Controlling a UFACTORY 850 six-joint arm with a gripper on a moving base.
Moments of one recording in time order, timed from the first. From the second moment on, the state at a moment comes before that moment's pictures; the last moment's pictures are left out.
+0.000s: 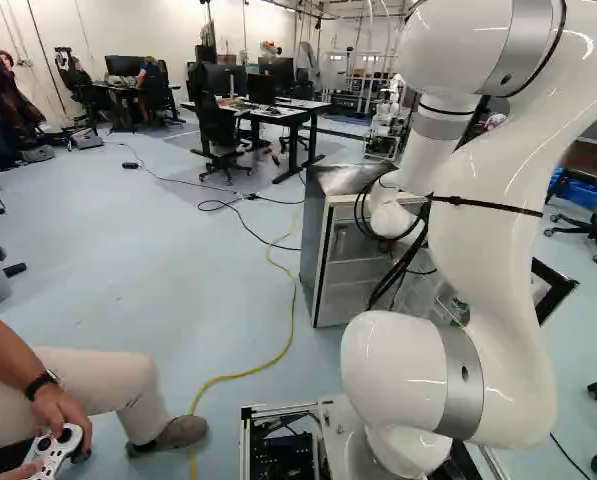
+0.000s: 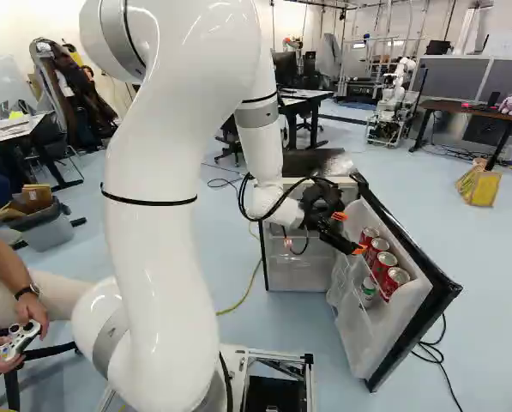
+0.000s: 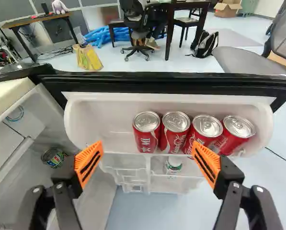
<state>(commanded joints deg) -22.4 -25.2 -36.1 59.7 56.5 -8.4</state>
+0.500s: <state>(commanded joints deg) -22.4 -25.2 -36.1 59.7 56.5 -8.4</state>
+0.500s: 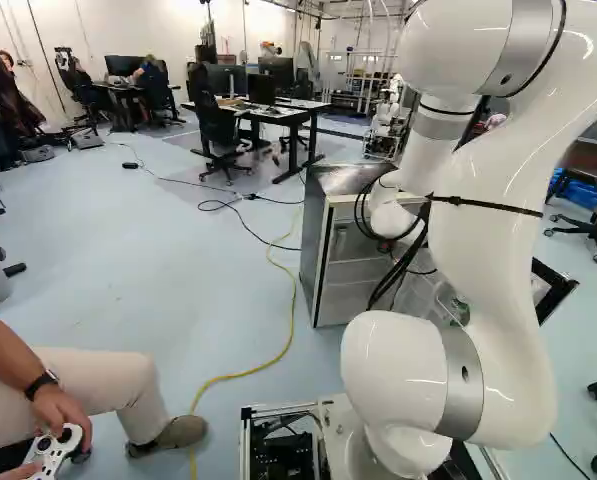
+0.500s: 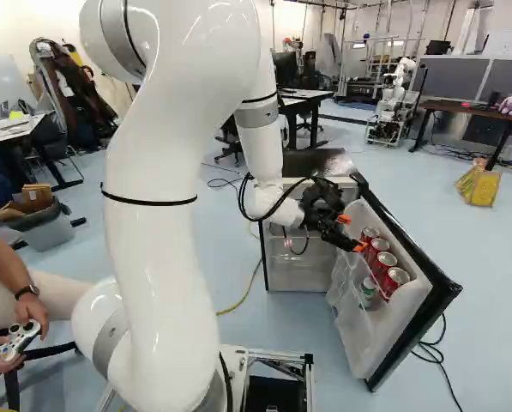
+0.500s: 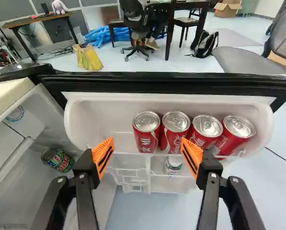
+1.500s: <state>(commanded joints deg) -22.4 -25.2 -36.1 59.7 56.5 -8.4</state>
